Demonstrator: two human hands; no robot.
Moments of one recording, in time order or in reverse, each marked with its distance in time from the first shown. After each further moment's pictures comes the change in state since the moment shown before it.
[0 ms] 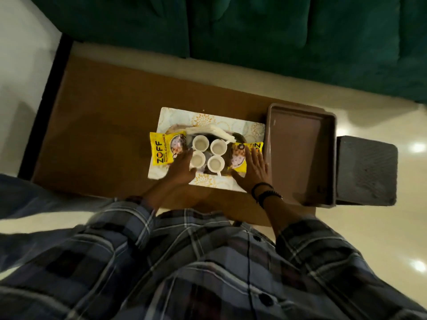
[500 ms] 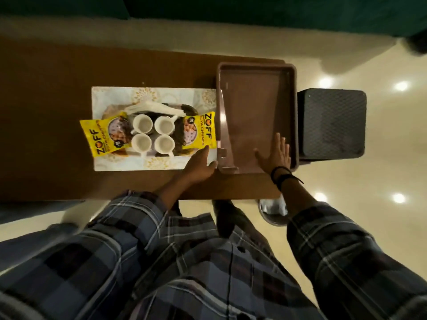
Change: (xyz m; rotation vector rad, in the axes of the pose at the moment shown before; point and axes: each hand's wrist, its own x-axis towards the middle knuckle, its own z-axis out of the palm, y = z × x) left_hand 0.031 0.147 0.156 -0.043 -0.227 -0.017; right_hand -0.004 0.212 -0.033 0.198 0.010 0.524
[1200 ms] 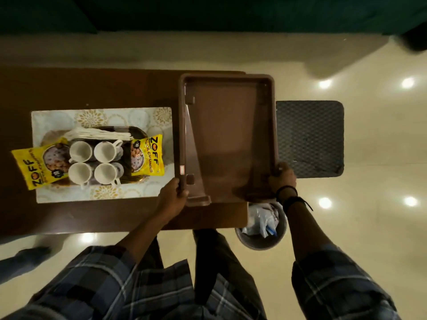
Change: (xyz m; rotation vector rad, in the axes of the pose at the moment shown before) left_hand 0.046 0.063 0.083 -0.170 0.253 -0.202; right_hand 0.113 0.127 -0.071 0.332 0.045 0.204
